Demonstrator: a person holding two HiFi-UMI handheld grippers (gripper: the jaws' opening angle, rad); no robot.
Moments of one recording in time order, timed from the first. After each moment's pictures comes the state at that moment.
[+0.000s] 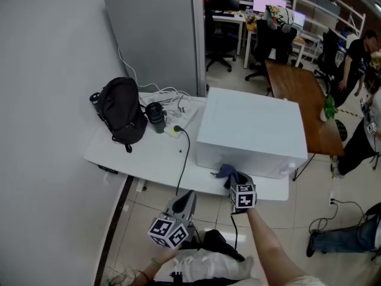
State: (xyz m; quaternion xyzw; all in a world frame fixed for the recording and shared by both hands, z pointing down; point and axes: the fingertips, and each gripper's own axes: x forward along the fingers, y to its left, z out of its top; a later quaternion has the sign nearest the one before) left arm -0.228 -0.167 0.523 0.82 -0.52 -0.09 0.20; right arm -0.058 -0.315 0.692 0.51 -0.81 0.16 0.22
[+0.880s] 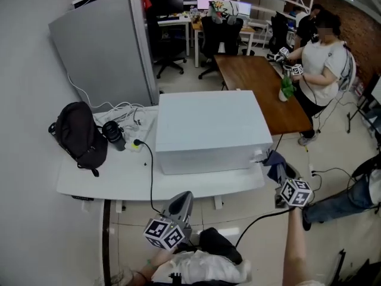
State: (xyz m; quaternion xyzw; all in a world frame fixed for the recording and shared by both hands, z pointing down) left arm -0.139 -0.191 0.520 0.89 -0.38 -0.09 0.21; right arm 0.254 -0.243 0.544 0.70 -0.70 0.15 0.05
